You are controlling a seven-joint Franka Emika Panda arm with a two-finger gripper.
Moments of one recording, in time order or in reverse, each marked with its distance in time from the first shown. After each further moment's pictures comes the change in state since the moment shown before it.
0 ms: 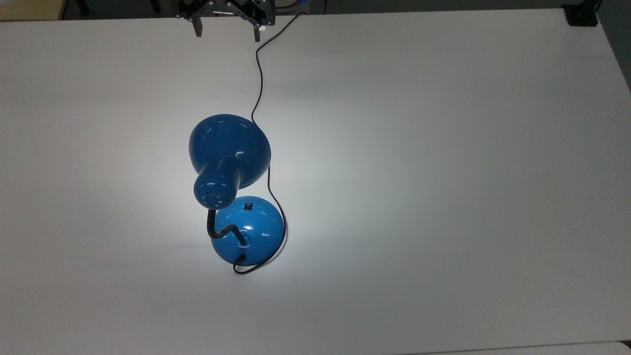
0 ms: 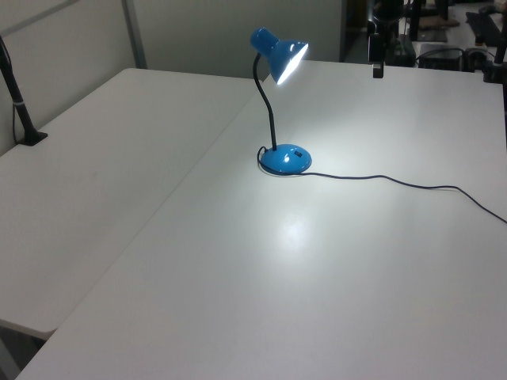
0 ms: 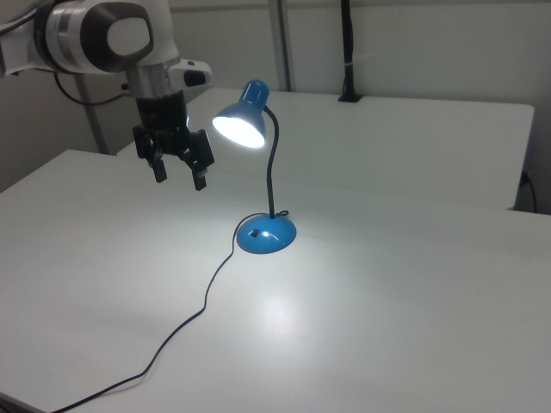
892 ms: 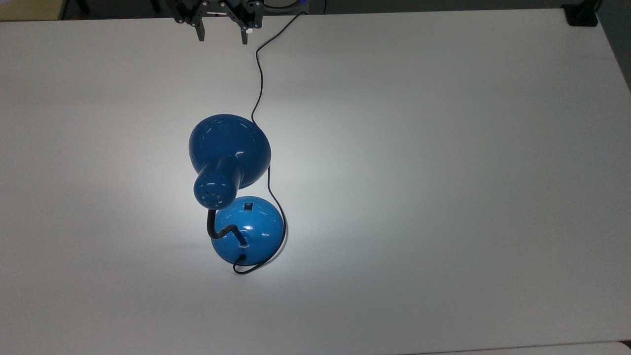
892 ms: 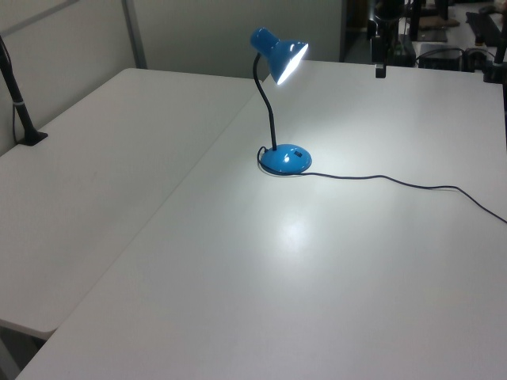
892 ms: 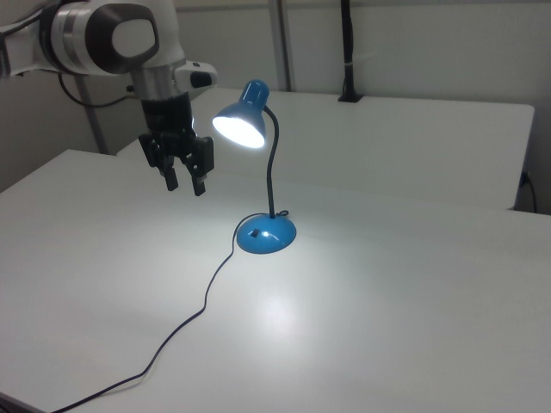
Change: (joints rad) arm -0.002 0.004 -0.015 0.001 0.000 0.000 -0.055
